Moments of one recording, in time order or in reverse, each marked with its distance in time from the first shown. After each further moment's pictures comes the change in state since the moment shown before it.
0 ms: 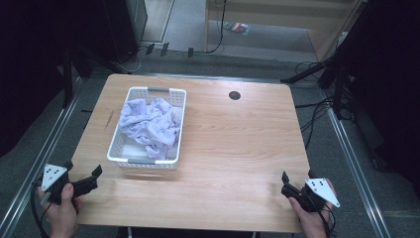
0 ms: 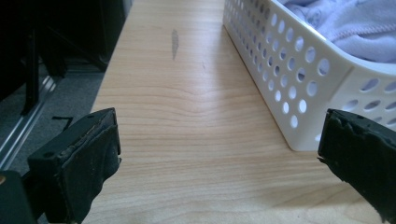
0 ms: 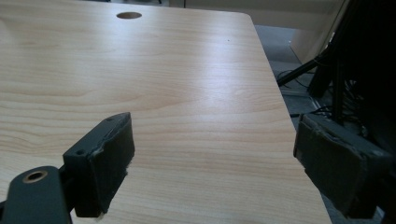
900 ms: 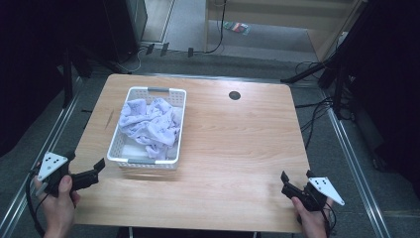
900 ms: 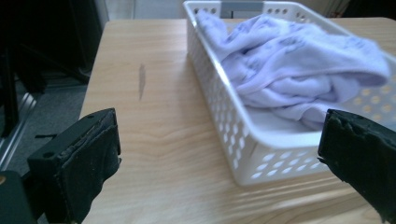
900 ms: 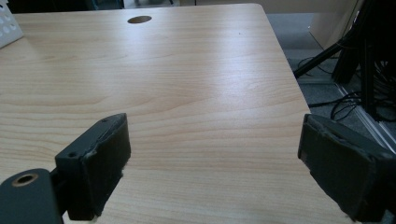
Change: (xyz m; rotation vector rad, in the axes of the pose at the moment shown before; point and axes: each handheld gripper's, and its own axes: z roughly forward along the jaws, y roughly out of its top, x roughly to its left) left arm -0.028 0.059 -0.017 0.013 -0.079 0.076; right arm -0.005 0.000 0.003 0.017 0.061 0.090
